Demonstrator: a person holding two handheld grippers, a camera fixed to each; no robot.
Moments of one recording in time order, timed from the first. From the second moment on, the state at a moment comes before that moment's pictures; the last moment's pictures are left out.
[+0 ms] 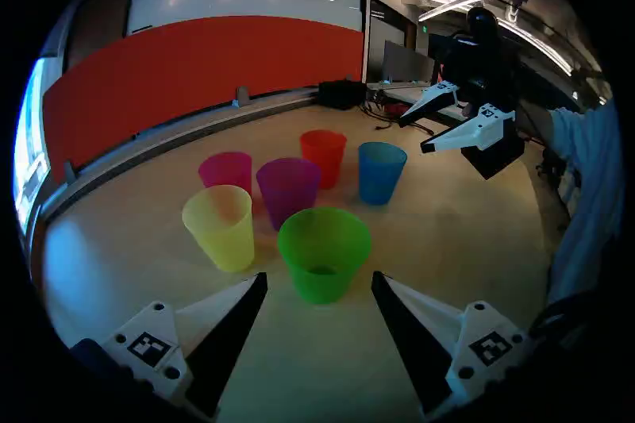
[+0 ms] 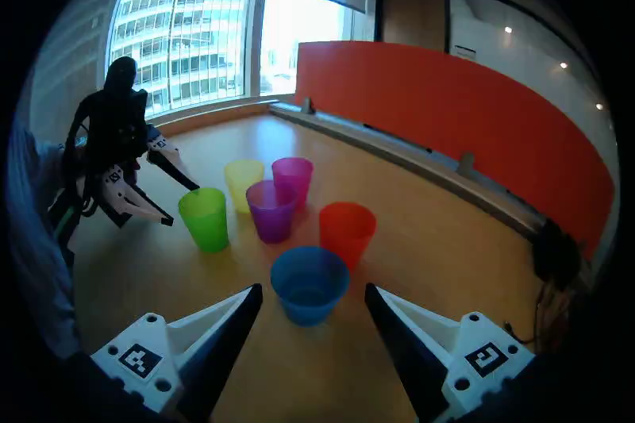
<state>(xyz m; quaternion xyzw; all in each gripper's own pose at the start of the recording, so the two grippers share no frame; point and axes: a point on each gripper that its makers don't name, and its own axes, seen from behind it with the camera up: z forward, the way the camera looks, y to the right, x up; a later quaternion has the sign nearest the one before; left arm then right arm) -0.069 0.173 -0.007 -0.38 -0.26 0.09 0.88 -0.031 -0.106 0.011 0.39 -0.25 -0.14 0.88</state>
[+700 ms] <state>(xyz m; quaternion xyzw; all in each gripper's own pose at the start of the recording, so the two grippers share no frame) -0.078 0.205 0.015 -0.40 -0.27 0.11 0.87 -0.043 -0.108 0.018 0.39 -0.26 -0.14 0.87</state>
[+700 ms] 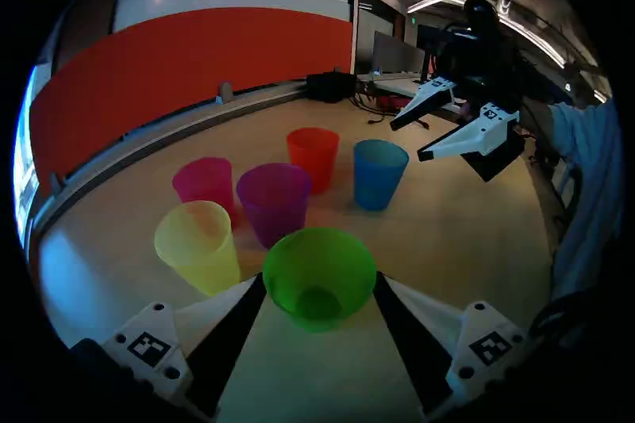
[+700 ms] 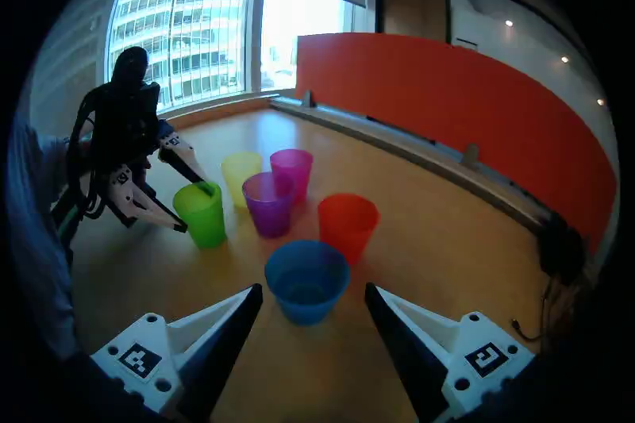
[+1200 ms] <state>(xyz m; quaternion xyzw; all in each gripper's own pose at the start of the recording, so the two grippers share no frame) -0.086 0.209 0.021 -0.40 -0.27 0.12 0.87 -0.045 -0.107 0.021 0.39 -0.26 -0.14 0.87</state>
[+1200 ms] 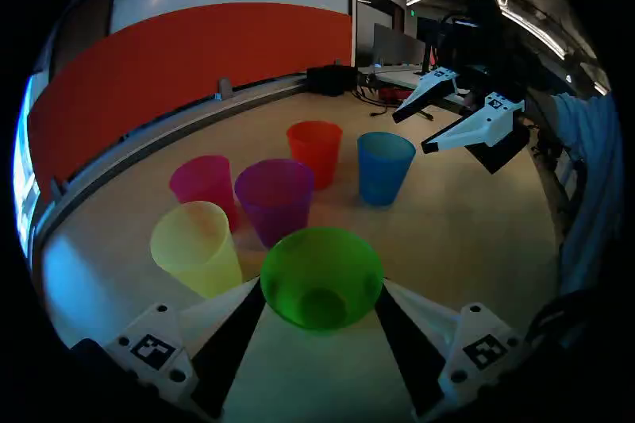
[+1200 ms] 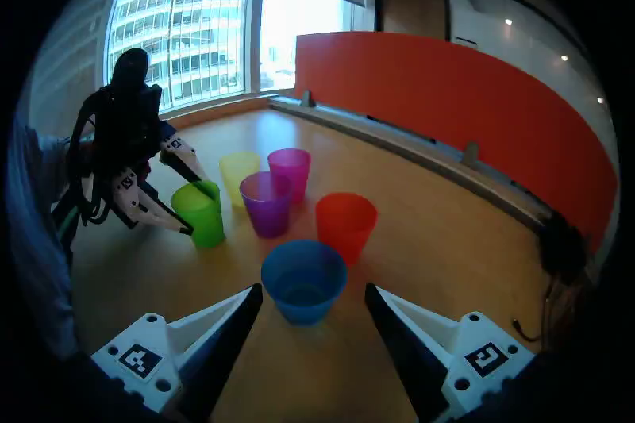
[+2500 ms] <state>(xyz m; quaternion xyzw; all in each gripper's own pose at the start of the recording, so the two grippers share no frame) -0.040 0.197 0.020 -0.39 -0.23 0.11 0.88 -0.090 -0.139 0.035 0.40 -0.28 -0.16 0.86</state>
